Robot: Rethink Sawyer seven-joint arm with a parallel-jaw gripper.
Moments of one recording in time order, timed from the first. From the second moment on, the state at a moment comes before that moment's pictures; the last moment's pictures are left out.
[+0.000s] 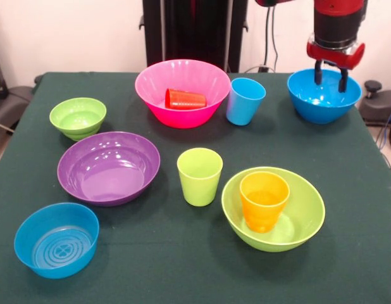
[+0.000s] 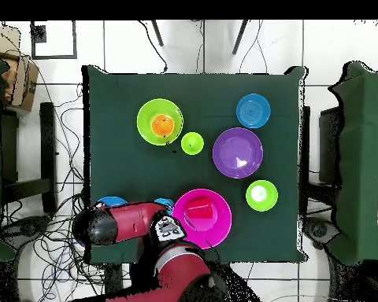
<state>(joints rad) -0.08 -0.60 0.28 2.06 -0.06 0.22 2.70</state>
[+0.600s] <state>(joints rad) -0.11 -0.65 0.33 2.08 -0.06 0.22 2.70</state>
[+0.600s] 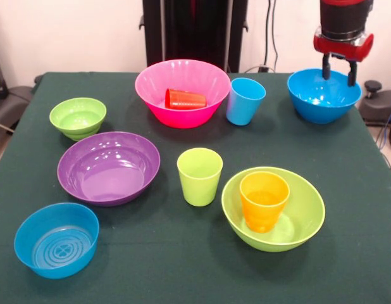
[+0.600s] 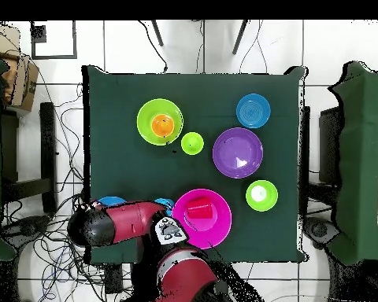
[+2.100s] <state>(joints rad) 0.08 -0.57 0.16 1.97 -0.07 0.22 2.70</state>
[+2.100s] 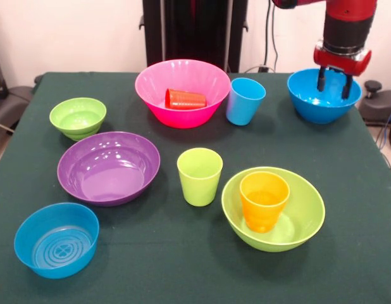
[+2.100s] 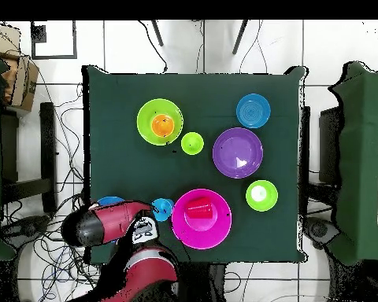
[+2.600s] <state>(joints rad) 0.13 -0.51 0.05 1.94 -0.07 0.22 2.70</state>
